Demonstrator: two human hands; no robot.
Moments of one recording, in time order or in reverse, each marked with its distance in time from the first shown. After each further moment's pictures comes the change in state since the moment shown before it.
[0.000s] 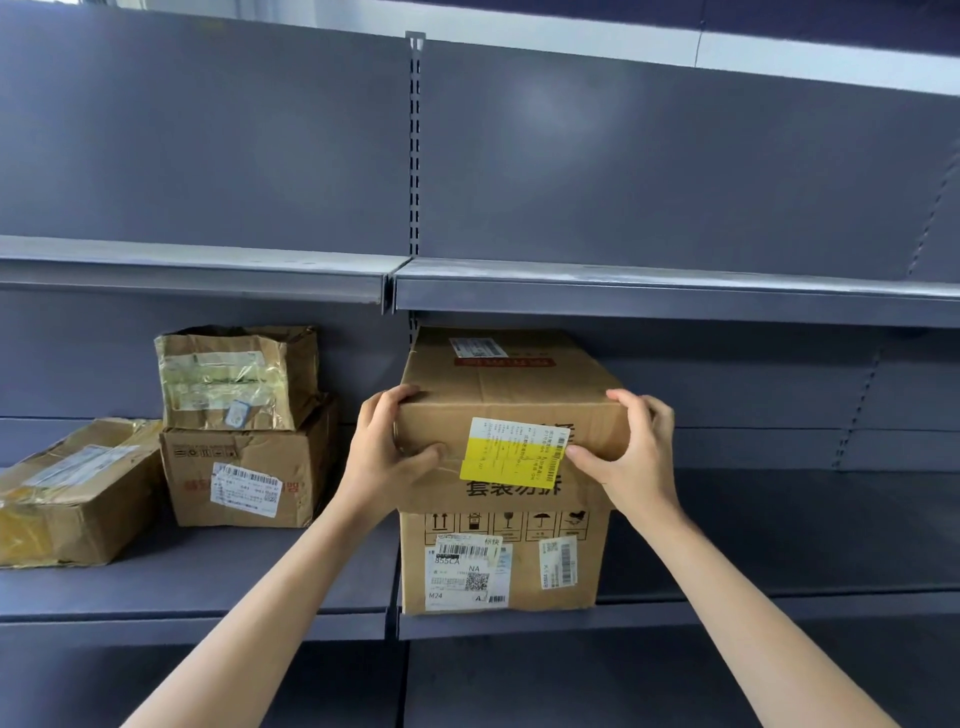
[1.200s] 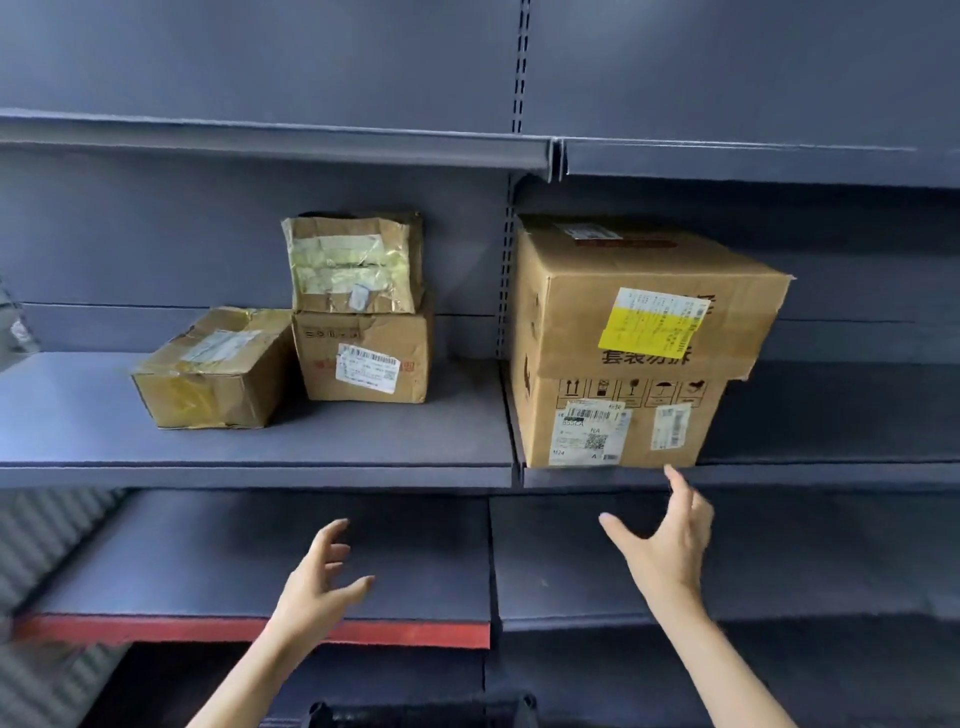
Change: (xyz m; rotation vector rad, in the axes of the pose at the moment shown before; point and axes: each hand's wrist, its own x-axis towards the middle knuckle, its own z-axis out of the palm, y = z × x) left_hand -0.234 -0.163 -0.168 0.066 -0.232 -0.698; right_hand -0.225 -0.041 0.089 -0.084 -0.001 0.457
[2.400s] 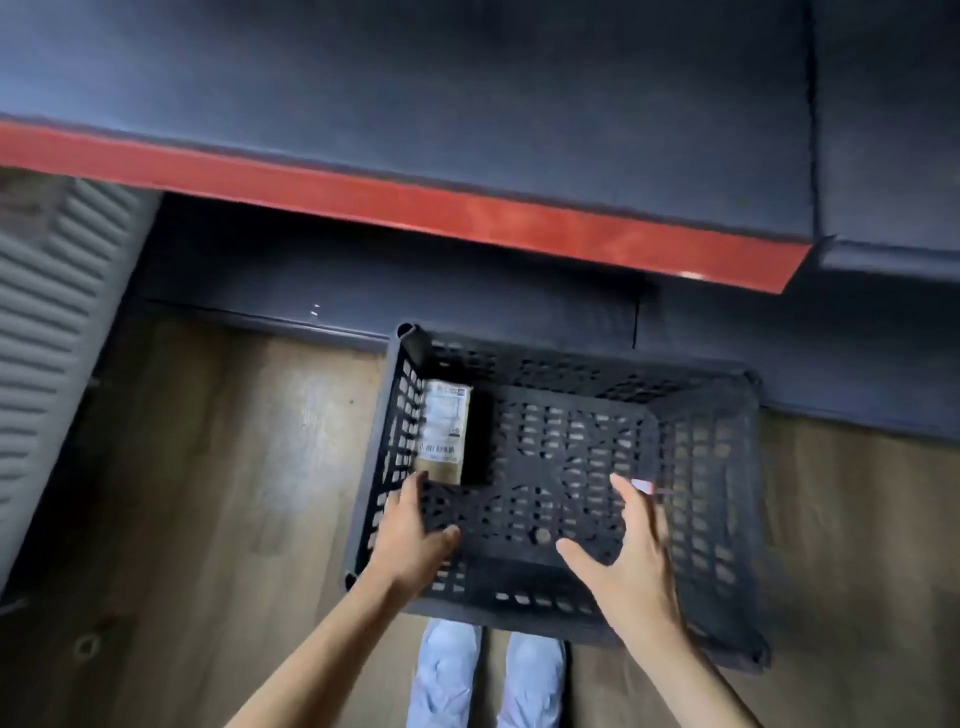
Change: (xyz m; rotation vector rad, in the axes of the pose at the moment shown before) left_hand -0.044 -0.481 0.149 0.159 -0.302 -0.722; right_hand -0.338 0.312 0.315 -0.238 -0.867 0.483
